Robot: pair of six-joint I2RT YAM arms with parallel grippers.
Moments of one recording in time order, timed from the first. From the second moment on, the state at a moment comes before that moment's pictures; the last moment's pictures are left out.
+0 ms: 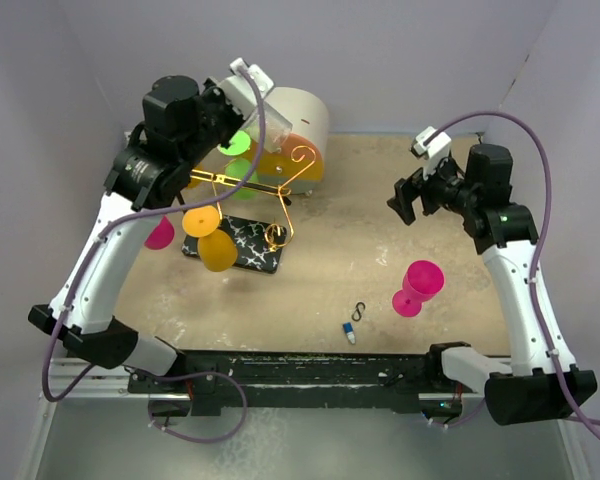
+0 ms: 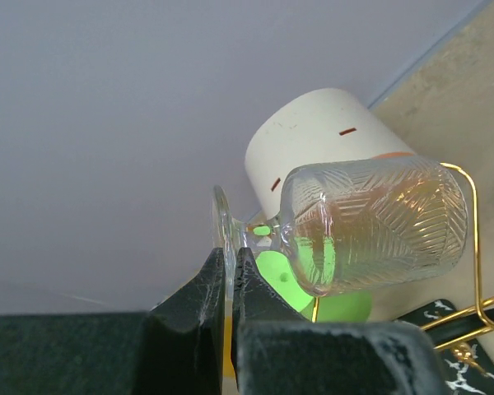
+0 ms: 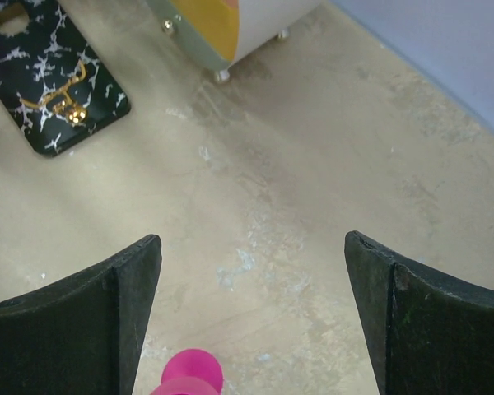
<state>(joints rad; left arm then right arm) -0.51 1.46 1.98 -0.67 -0.09 0.51 0.09 1.13 1.32 -0.68 -0.47 -0.39</state>
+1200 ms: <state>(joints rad) -0.80 1.52 1.57 -0.22 -0.64 1.32 -0.01 1.06 1.17 -0.59 -0.47 -0.40</state>
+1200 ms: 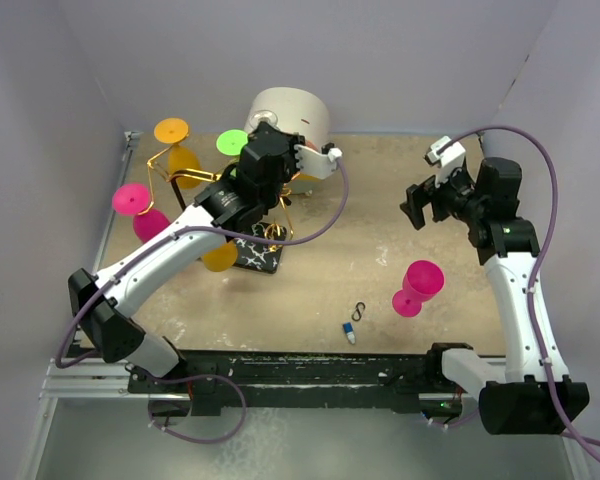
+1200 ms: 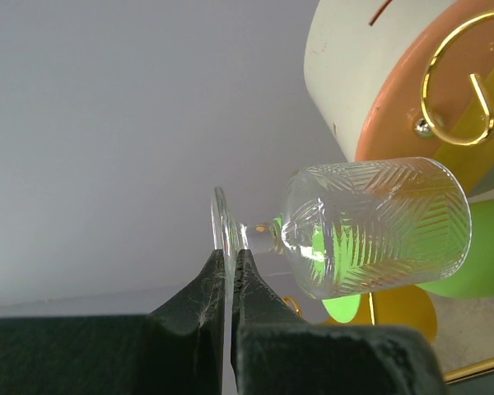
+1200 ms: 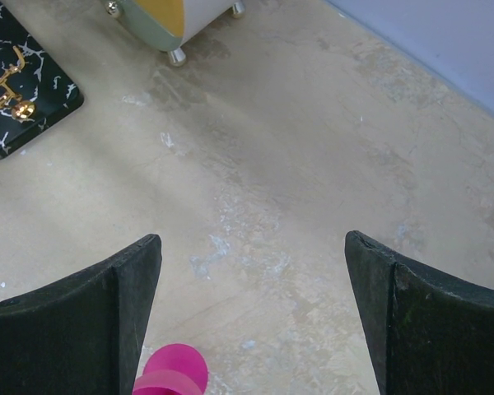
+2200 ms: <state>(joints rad) -0.82 1.57 1.57 -0.53 -0.42 1.26 -0.04 1.06 1.14 -0.58 -0.50 -0.39</state>
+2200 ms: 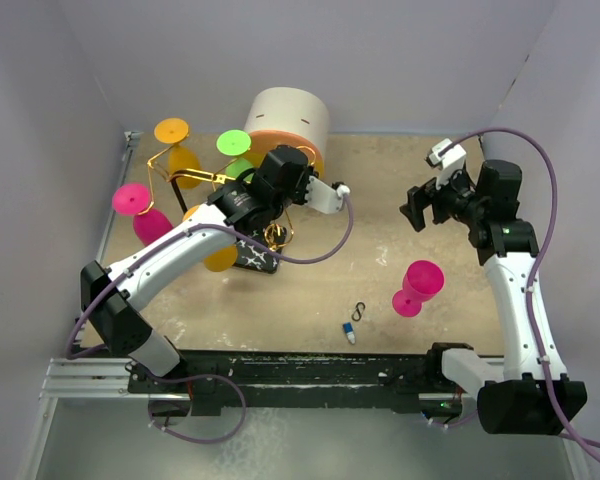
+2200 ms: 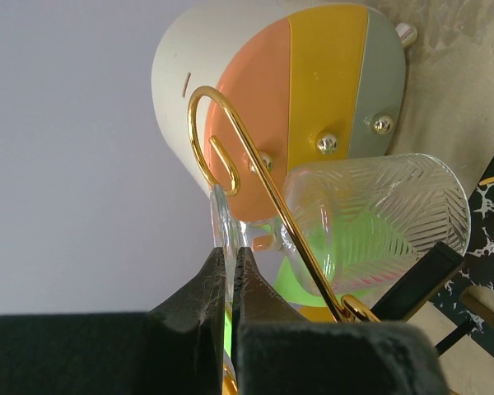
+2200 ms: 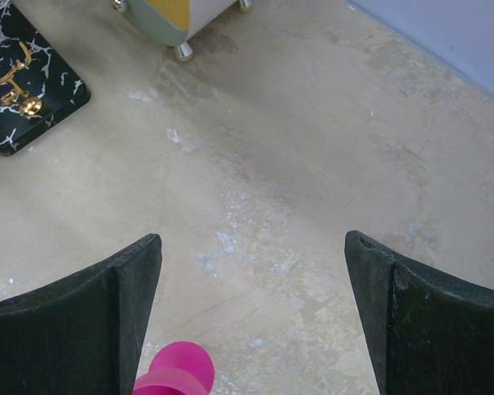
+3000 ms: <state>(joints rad) -0.83 1.60 1.57 -0.44 -0.28 1.31 -0.05 1.08 1.14 -0.58 -0.52 -0.39</state>
